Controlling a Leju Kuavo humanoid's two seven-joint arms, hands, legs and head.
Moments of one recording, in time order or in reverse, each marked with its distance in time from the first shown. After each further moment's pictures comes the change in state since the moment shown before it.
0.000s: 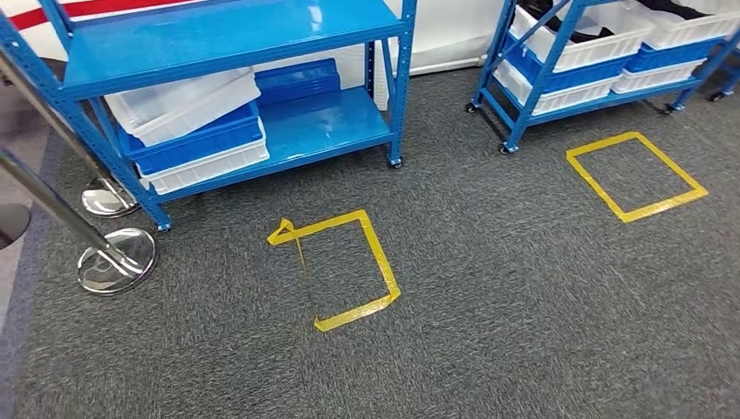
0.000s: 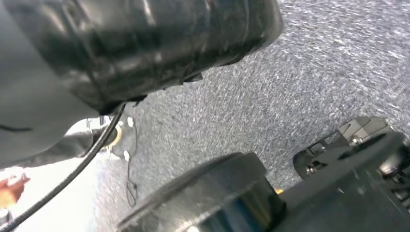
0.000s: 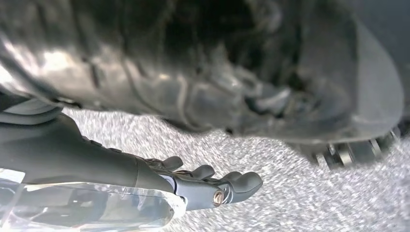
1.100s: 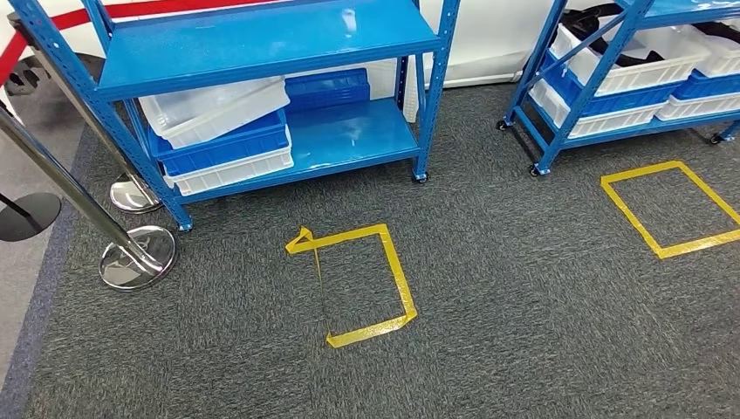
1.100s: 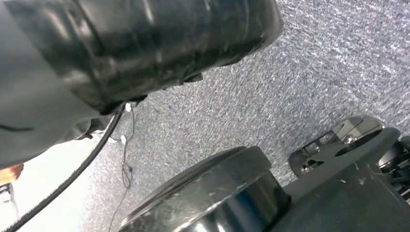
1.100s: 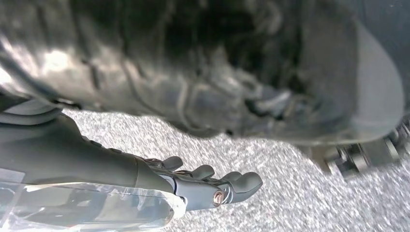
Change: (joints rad) left arm 0.006 0.002 0.000 0.000 0.015 -0.014 0.005; right arm -0.002 0.000 0.000 0.001 -0.073 0.017 -0.012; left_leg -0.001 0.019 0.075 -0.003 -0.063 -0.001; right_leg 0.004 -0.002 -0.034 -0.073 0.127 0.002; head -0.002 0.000
